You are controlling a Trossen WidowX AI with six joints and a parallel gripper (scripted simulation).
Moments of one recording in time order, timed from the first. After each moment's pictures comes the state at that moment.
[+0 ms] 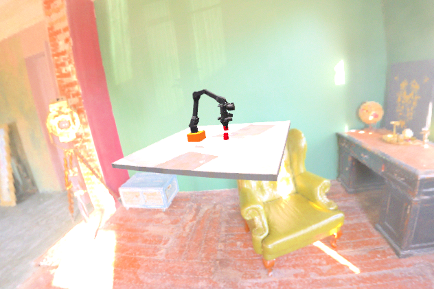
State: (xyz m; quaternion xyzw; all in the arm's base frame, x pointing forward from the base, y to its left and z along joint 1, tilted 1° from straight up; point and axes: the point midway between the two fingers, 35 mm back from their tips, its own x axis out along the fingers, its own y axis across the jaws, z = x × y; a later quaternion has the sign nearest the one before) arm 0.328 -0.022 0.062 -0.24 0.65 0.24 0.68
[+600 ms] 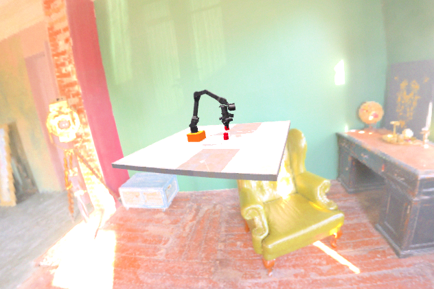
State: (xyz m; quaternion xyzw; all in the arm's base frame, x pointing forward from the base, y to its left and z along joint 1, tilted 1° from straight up) arm 0.323 0.036 0.052 -0.22 0.66 0.23 0.68
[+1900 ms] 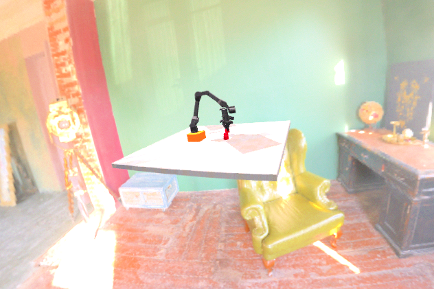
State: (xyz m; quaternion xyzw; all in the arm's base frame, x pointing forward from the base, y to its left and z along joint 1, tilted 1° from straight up) arm 0.320 0.050 0.023 -0.21 0.66 0.22 0.68
